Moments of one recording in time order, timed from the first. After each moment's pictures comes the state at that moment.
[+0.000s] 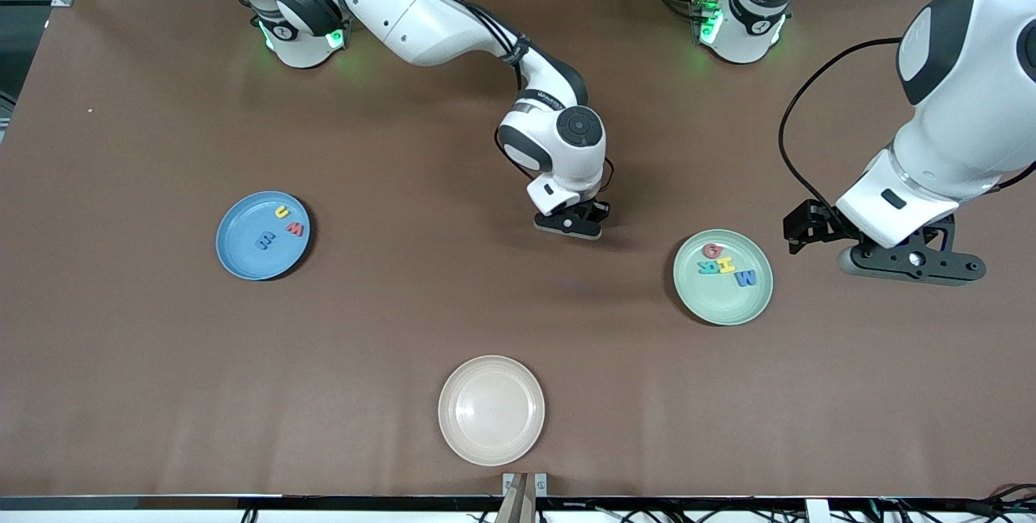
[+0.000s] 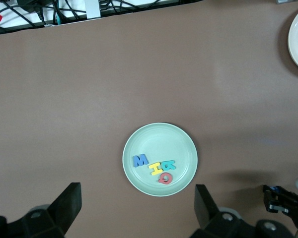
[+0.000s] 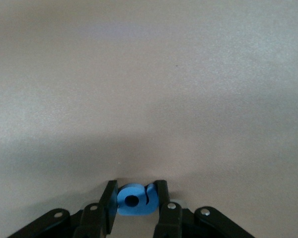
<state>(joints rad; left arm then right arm) 0.07 0.27 -0.35 -1.43 0.15 1.80 -0.17 0.84 1.07 0.14 -1.05 -0.18 2.19 1.21</state>
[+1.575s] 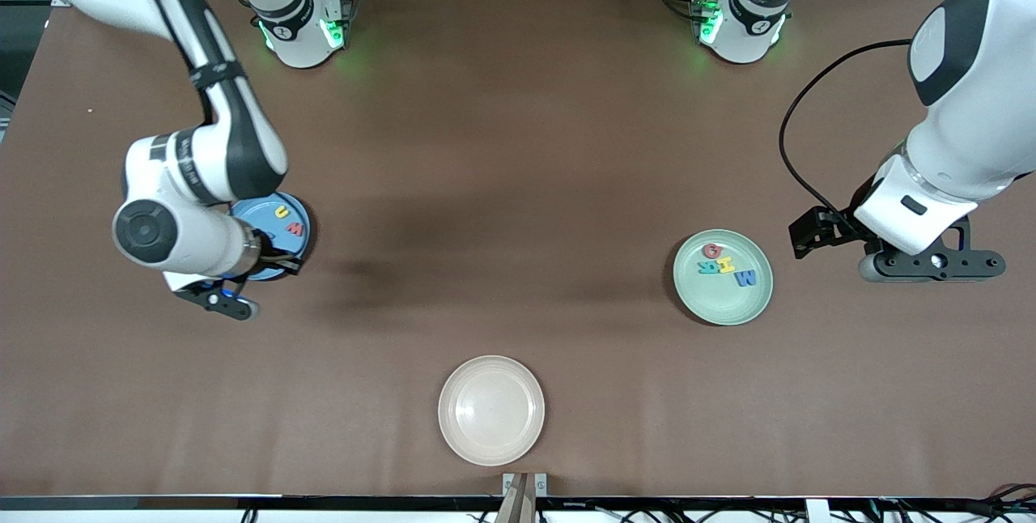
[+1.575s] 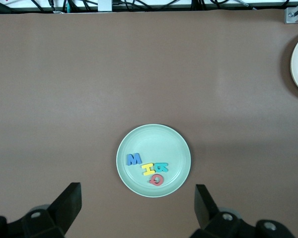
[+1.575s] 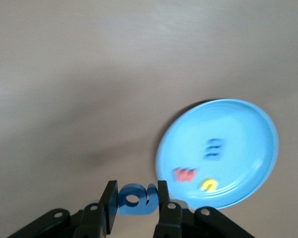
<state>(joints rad) 0.08 0.27 -0.34 -1.43 0.12 1.80 -0.24 0.12 0.43 0.00 -1.75 -0.02 1.95 0.46</state>
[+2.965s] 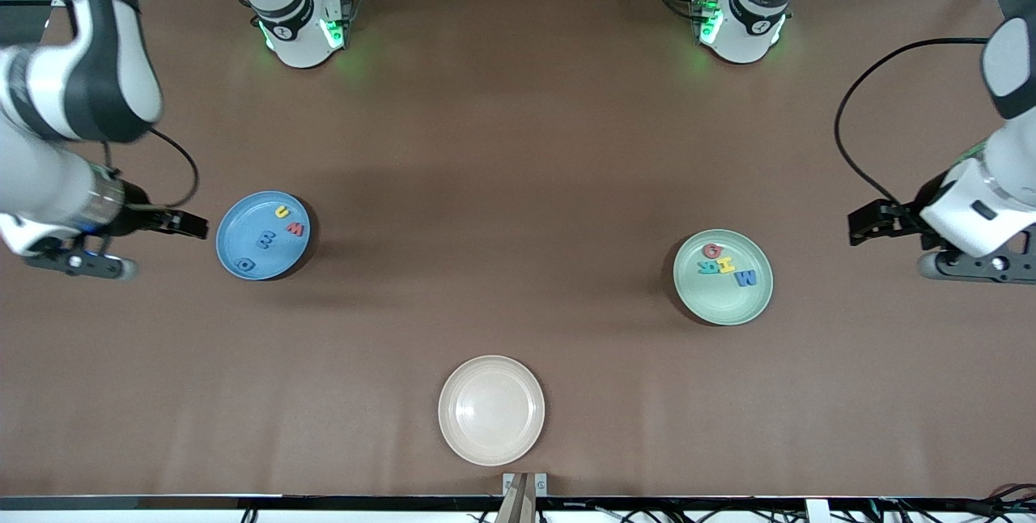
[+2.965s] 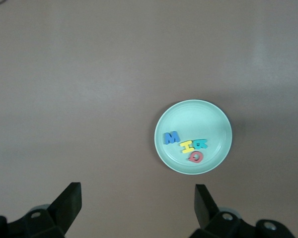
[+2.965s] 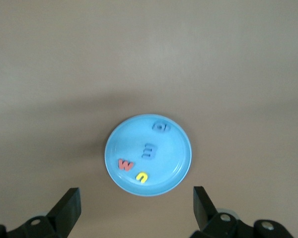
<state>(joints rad) 0.22 0.26 -0.34 -1.43 0.12 1.70 -0.03 0.09 0.17 -0.11 -1.68 -0.02 1.79 0.10</state>
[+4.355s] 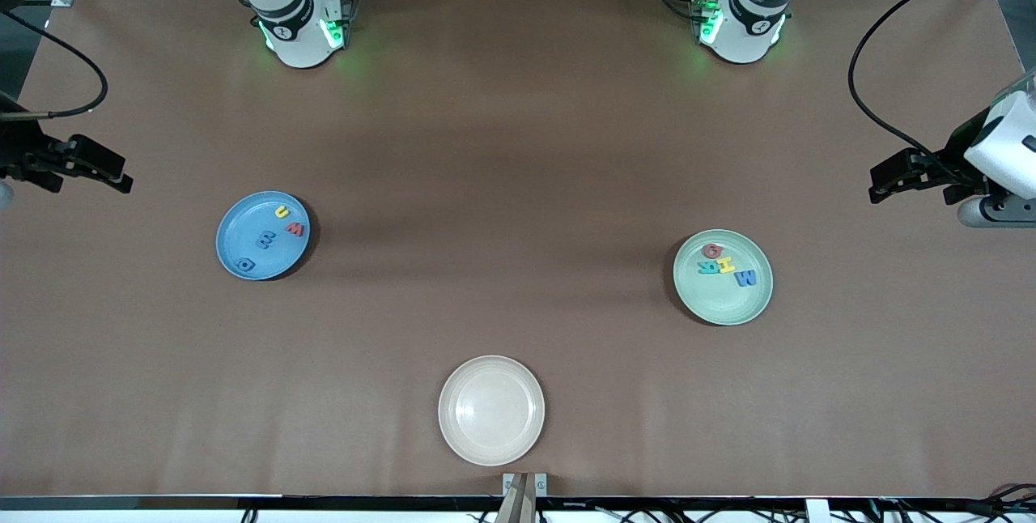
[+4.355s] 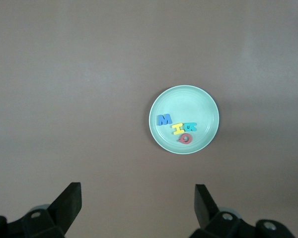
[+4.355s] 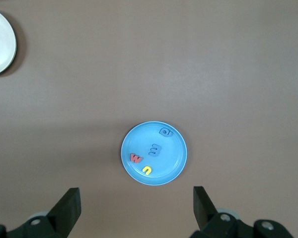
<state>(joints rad) -0.01 0.13 -0.06 -1.47 0.02 1.61 -0.05 0.04 0.05 -0.08 -1.54 0.03 1.62 -0.01</state>
